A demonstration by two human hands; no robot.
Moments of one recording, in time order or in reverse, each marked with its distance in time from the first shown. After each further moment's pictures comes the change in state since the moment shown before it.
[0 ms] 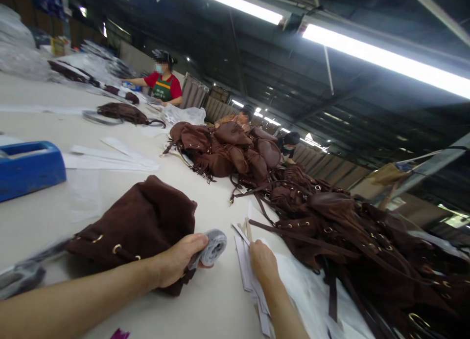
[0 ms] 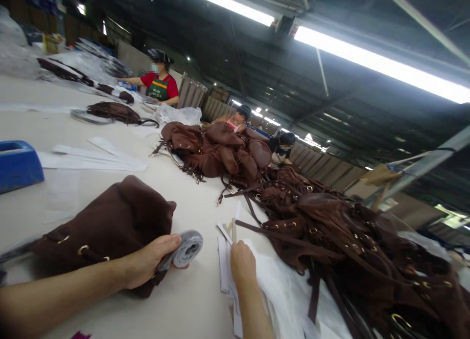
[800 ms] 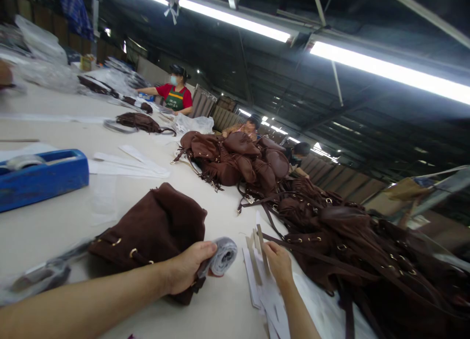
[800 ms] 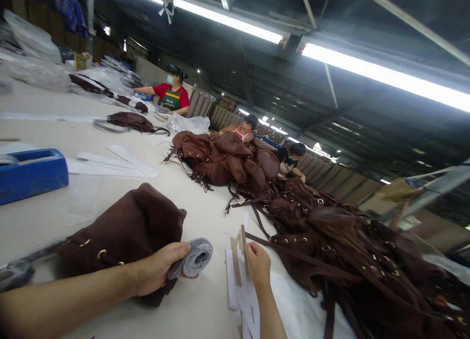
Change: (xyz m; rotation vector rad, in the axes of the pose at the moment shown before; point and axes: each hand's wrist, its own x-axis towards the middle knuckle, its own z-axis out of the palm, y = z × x) left_hand 0.002 -0.002 -0.005 -0.108 -0.091 0.060; right_hand 0.021 0.014 -0.019 0.730 0.246 0.092
